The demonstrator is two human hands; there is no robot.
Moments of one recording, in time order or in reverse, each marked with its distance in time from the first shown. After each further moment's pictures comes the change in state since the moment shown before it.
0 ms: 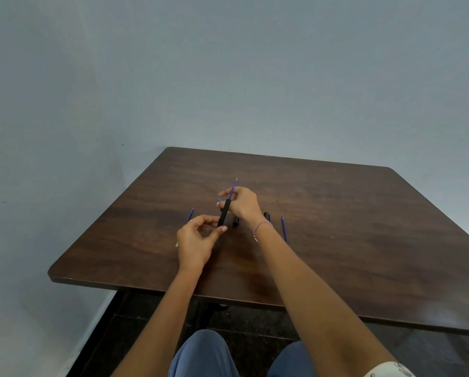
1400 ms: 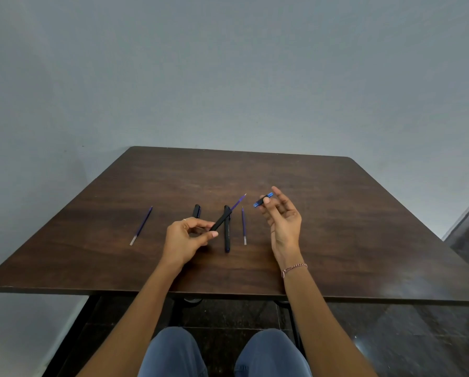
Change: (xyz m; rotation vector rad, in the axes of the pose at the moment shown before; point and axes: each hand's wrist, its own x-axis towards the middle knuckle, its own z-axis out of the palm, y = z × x) left_hand -0.017 0.013 0.043 -0.009 -0.333 0.000; right_hand -0.092 0.095 -0.110 1.061 0.382 -0.237
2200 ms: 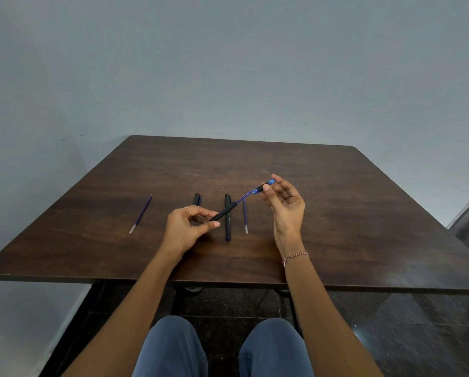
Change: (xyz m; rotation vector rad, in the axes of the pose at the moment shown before) left_hand -0.001 0.005 0.000 0.050 -0.022 0.025; right_hand 0.002 0.002 0.000 -0.110 -0.015 -0.120
